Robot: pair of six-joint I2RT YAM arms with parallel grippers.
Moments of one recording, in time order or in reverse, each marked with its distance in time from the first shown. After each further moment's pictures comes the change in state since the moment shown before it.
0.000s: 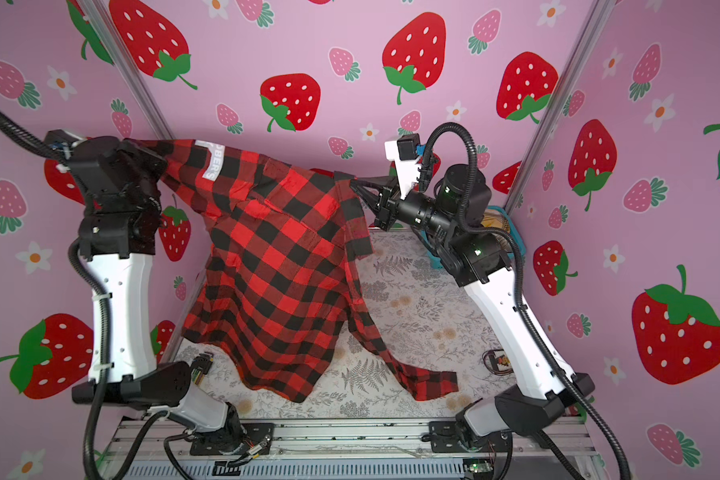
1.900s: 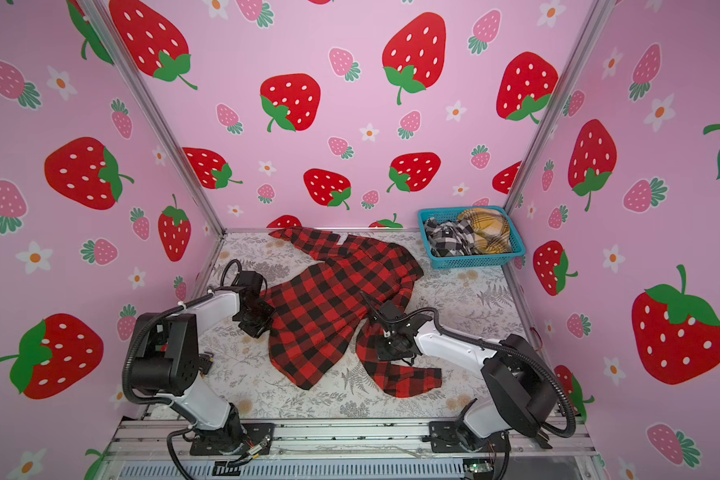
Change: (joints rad) left arm -0.090 0.066 -1.225 -0.050 0.453 -0.290; right arm 0.314 -0.035 -1.065 -0.304 0.462 0.345
